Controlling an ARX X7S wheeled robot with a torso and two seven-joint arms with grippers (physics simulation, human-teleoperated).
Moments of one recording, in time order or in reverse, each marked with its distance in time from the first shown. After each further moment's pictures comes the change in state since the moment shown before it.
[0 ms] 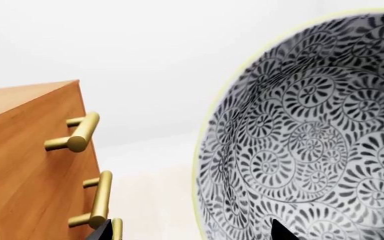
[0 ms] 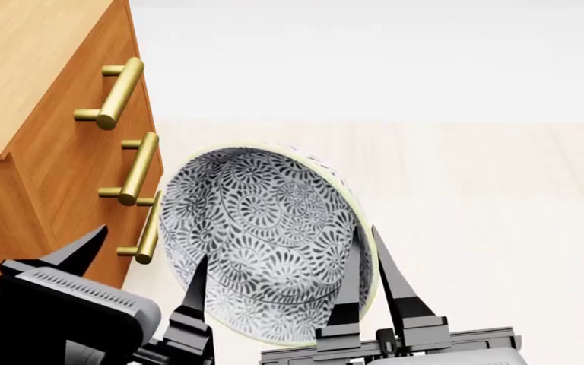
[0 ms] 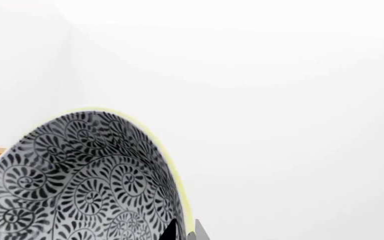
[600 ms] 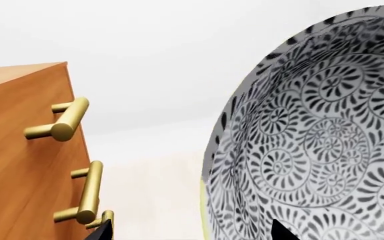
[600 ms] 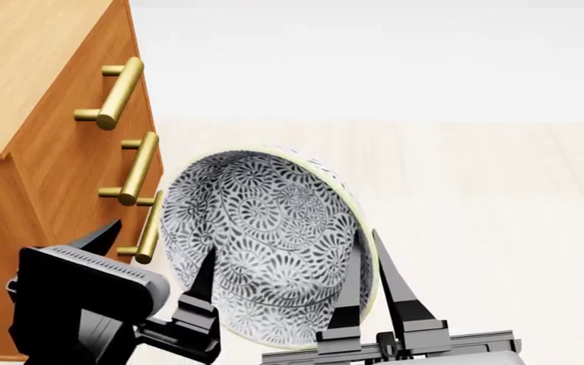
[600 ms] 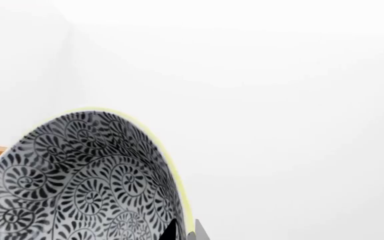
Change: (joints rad) left arm -0.060 0.021 -0.012 -0.117 -0.044 0.004 0.042; right arm -0.005 0.002 -0.004 0.008 0.003 -0.011 0.005
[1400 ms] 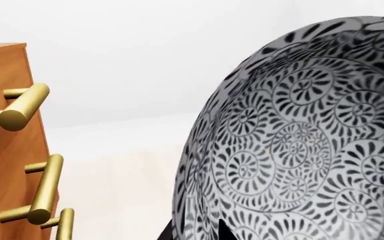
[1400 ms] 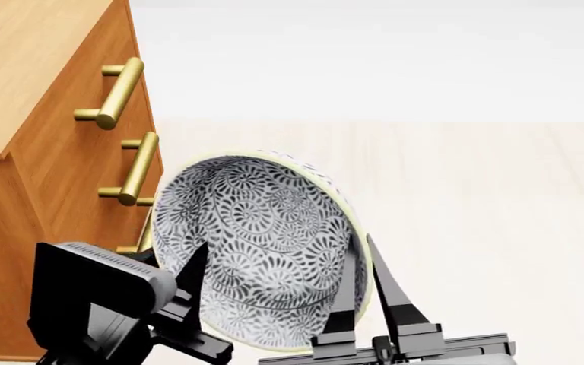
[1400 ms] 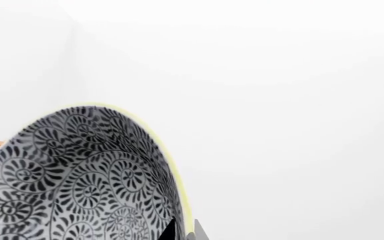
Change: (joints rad) left arm -0.016 0.008 0.008 -0.087 -0.077 0.078 0.079; right arm -0.003 0.000 -0.012 0.008 -0.002 -0.004 -0.001
